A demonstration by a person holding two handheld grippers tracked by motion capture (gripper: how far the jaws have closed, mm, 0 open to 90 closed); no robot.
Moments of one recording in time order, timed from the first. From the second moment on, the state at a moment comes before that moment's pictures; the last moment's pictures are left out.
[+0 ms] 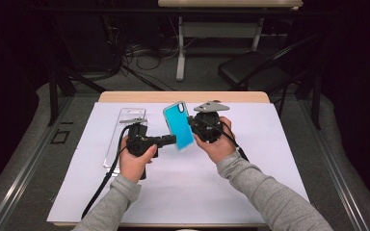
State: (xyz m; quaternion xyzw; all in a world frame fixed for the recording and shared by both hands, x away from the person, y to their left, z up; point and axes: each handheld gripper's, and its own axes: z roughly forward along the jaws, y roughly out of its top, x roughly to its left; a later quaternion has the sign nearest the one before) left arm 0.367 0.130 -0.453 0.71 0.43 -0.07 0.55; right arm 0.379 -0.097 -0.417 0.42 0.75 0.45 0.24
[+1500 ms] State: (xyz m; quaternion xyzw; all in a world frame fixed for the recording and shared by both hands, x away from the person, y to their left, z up) left arm 0.369 0.139 -0.452 0.71 0.43 -0.07 0.56; right arm 0.380 -0.106 -0.414 0.41 0.75 0.48 0.21
